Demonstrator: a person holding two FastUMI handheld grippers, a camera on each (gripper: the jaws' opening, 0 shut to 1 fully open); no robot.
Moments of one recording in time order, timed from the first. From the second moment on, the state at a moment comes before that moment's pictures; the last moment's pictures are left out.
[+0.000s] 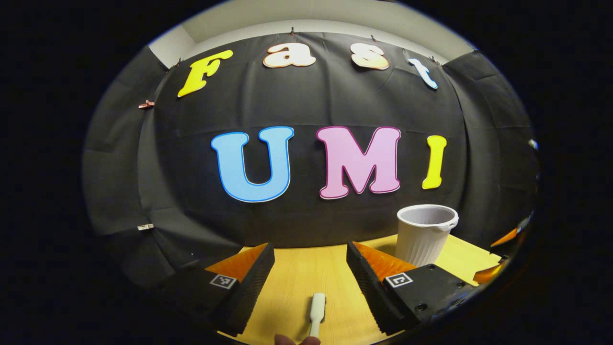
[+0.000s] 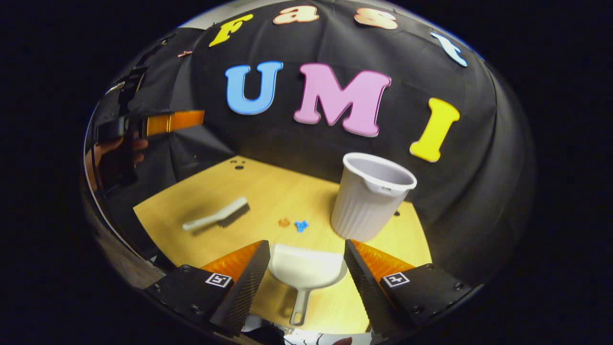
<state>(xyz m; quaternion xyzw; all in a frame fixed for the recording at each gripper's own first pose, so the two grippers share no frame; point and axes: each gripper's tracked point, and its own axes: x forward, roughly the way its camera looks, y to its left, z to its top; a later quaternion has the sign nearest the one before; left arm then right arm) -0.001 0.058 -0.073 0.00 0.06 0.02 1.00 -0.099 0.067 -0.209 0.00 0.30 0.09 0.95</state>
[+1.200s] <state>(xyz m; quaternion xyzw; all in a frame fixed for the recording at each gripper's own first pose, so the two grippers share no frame) 0.016 0.092 -0.127 0.00 0.11 -0.02 0.99 -0.119 0.089 -0.440 0.10 0.58 0.00 0.81</state>
